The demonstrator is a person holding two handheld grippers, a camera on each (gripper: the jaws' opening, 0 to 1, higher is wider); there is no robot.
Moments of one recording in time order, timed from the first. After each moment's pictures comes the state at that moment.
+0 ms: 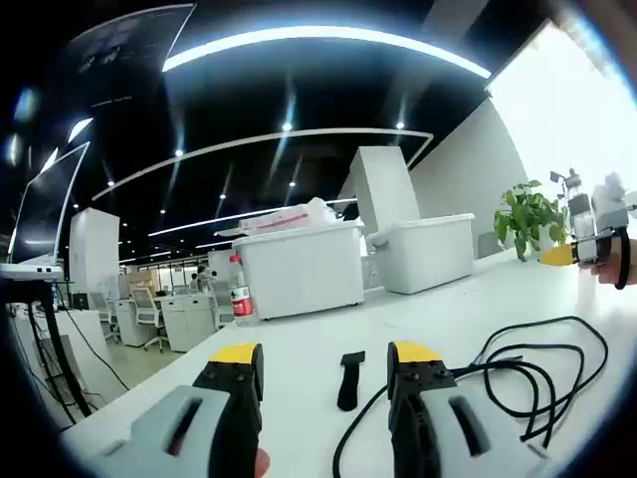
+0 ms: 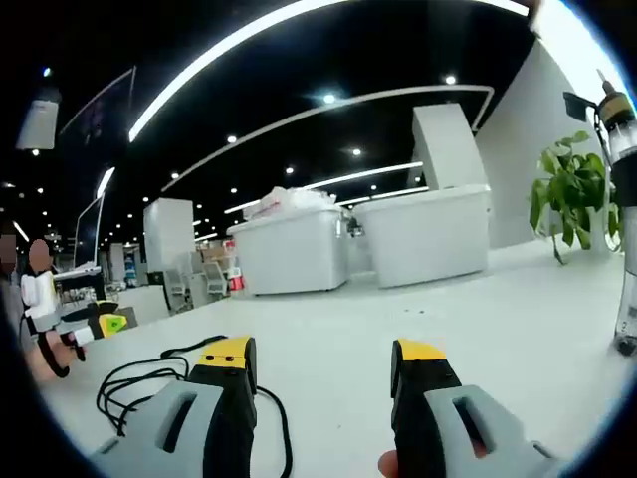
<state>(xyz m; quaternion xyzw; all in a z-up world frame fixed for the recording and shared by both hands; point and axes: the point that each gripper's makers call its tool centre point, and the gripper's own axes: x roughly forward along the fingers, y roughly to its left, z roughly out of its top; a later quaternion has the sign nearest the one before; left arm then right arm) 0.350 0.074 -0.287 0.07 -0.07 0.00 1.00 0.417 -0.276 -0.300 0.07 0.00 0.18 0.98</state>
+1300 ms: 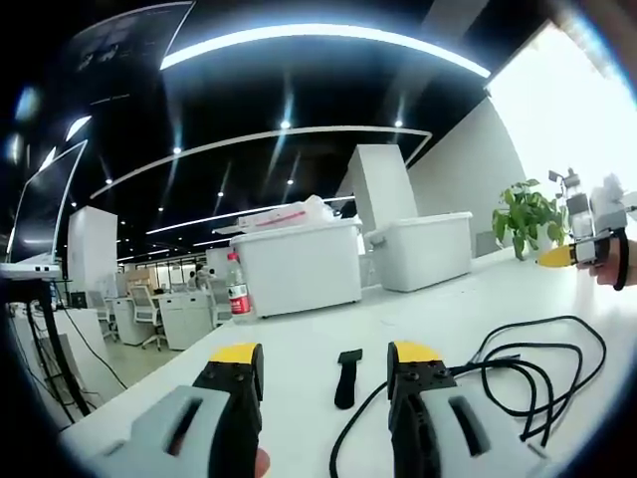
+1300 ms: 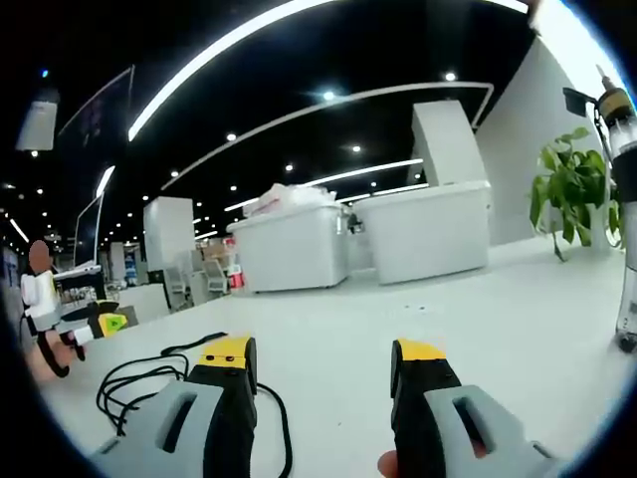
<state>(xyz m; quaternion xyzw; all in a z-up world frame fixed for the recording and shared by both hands) 0.351 0.073 -0.288 0.07 -0.06 -0.01 1.00 0.417 -0.275 -0.304 0.07 0.01 0.18 0.98</state>
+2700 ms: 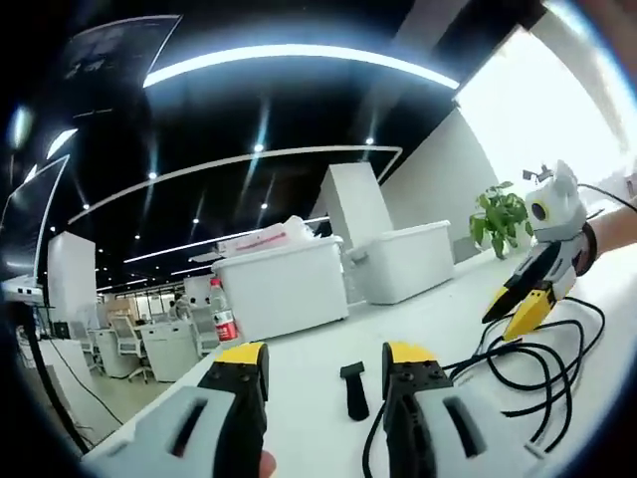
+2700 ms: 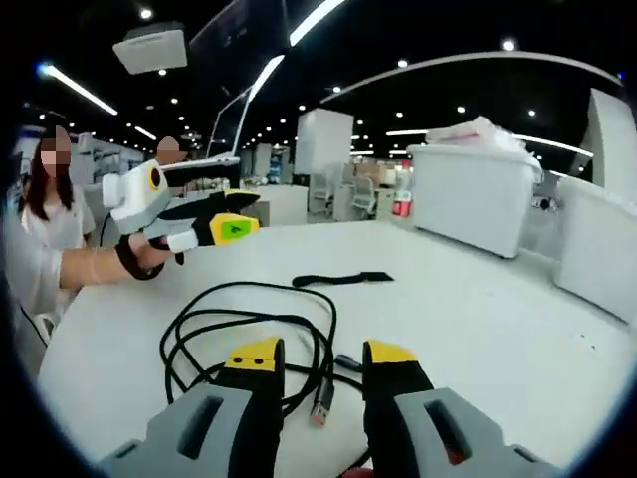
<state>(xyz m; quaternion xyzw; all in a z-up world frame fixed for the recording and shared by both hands) 0.352 0.076 -0.278 0.12 -0.10 -0.07 0.98 0.384 -0.081 -0.346 -0.12 0.12 0.51 0.85</state>
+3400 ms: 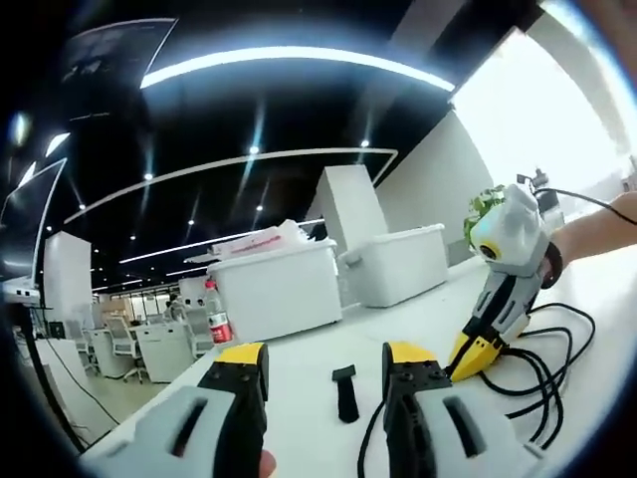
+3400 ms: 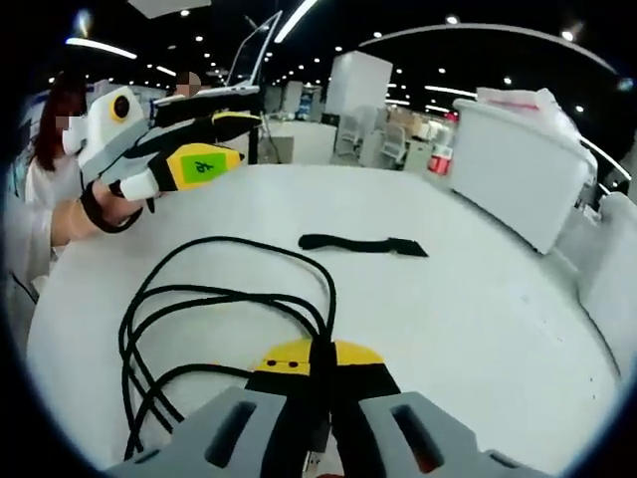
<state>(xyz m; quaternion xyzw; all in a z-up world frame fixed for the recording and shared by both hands) 0.346 0.069 -0.274 0.11 -0.11 -0.08 0.98 0.395 -0.044 -0.379 -0.25 0.19 0.53 0.79</state>
